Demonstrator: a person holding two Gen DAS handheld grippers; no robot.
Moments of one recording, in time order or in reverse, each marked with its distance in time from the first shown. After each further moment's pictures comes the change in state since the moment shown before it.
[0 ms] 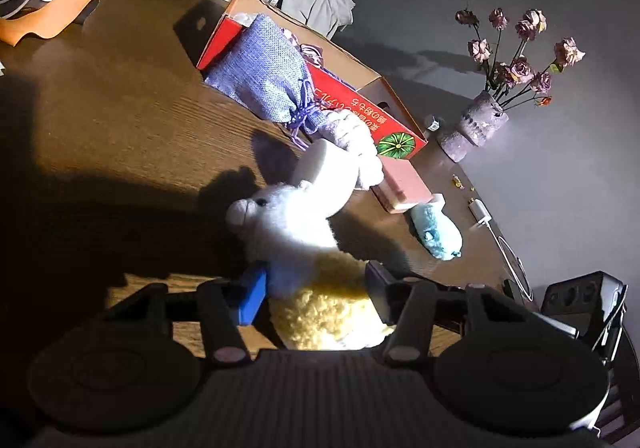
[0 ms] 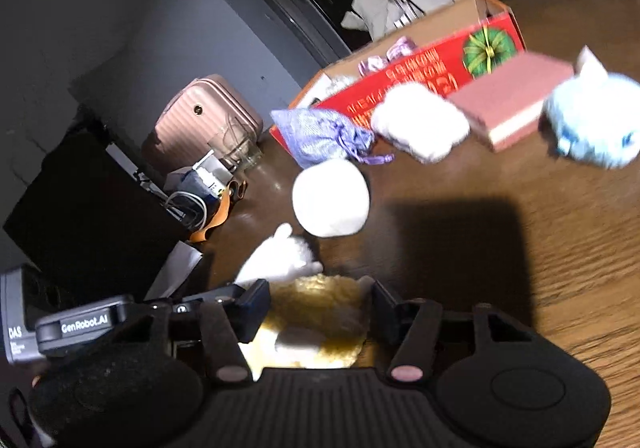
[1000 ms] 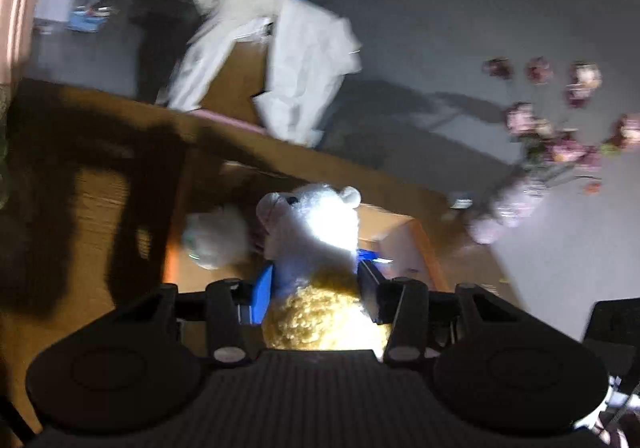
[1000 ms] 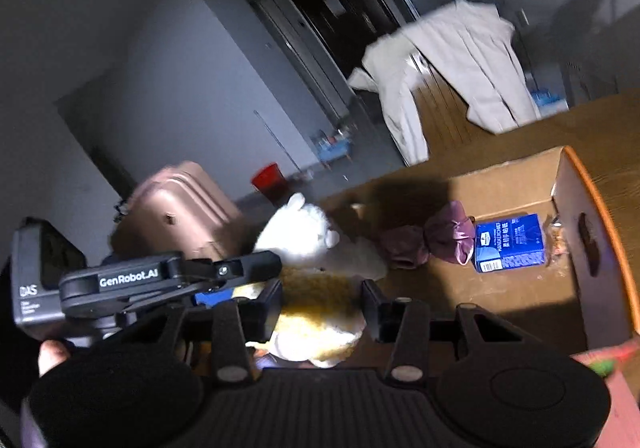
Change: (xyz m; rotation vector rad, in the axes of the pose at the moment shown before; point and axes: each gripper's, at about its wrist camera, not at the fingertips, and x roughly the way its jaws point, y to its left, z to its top) left arm 0.129 -0.006 0.287 0.087 -0.005 0.087; right arm 0.131 0.023 0.257 -0.070 -0.038 -0.083
